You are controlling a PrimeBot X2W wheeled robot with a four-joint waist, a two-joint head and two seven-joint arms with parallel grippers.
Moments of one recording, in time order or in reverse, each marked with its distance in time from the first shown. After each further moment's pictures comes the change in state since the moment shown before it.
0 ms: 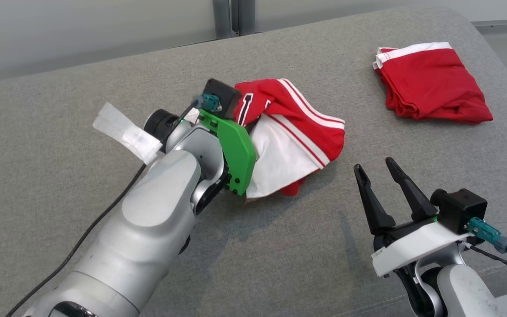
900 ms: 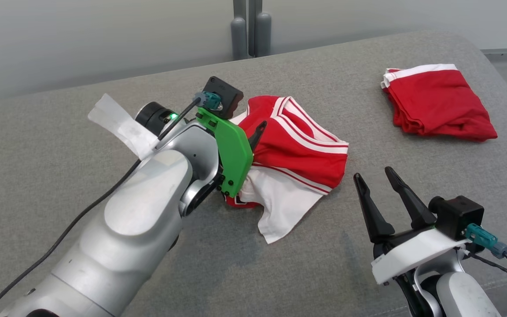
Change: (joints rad) left arm 0.028 0.104 -0.047 -0.201 0.014 0.041 0.146; right arm 0.026 0.009 -0.007 0.004 -0.010 0.000 0.013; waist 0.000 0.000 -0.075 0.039
